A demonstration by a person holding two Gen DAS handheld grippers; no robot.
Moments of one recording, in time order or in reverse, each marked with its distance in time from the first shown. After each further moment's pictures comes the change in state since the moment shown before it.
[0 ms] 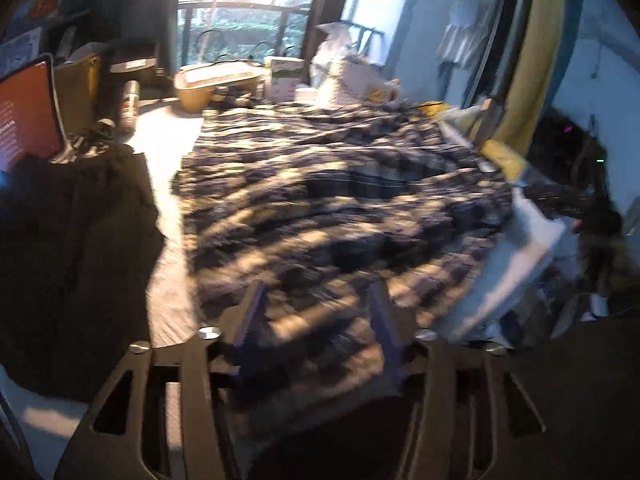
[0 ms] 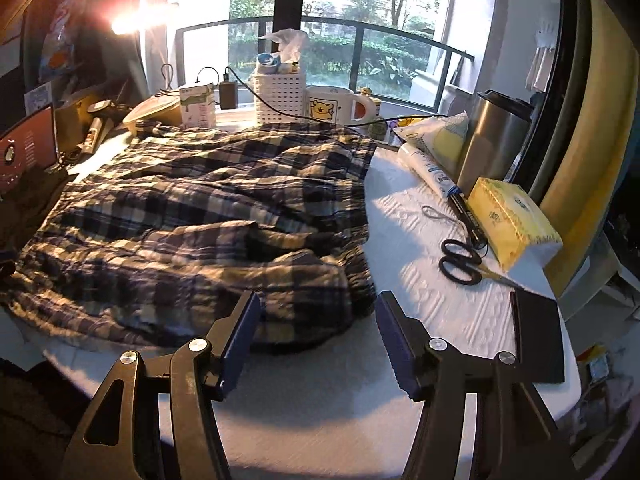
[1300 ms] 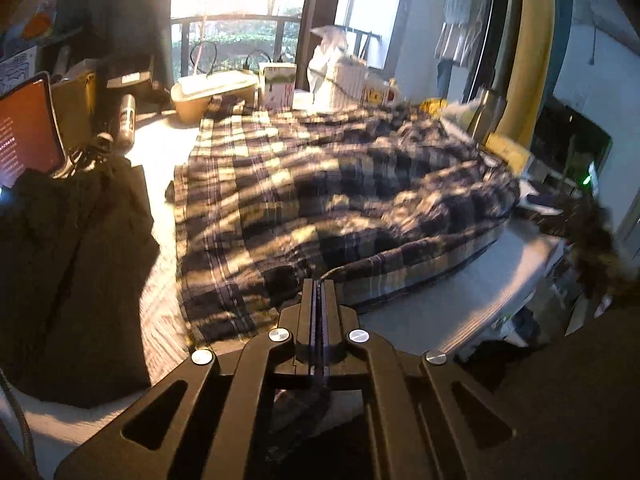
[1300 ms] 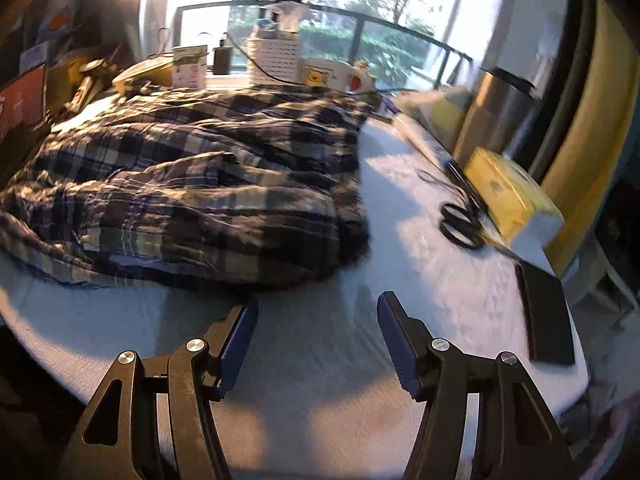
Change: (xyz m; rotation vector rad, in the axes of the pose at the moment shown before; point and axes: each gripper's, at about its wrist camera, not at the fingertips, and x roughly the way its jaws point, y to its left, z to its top) left arm 0.012 -0.007 0.002 0.041 -0.035 0.058; right arm 0.038 0.002 -0.040 -0.081 0.016 -0.080
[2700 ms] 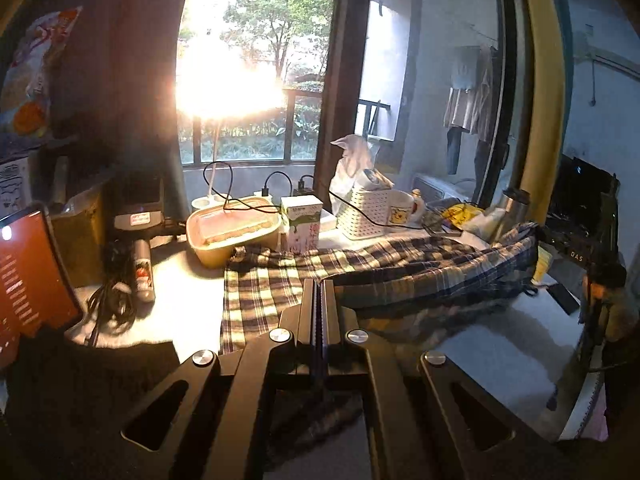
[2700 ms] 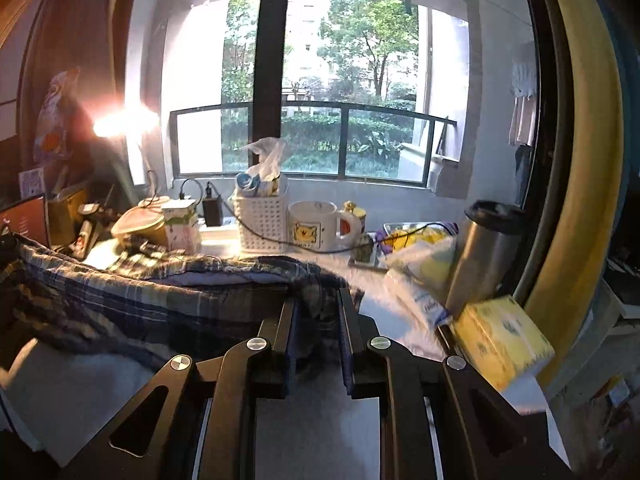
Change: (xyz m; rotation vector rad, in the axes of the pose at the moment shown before) left arm 0.005 0.040 0.158 0.018 -0.248 0.051; right arm -0.038 -0.043 0.135 0.156 -0.326 0.055
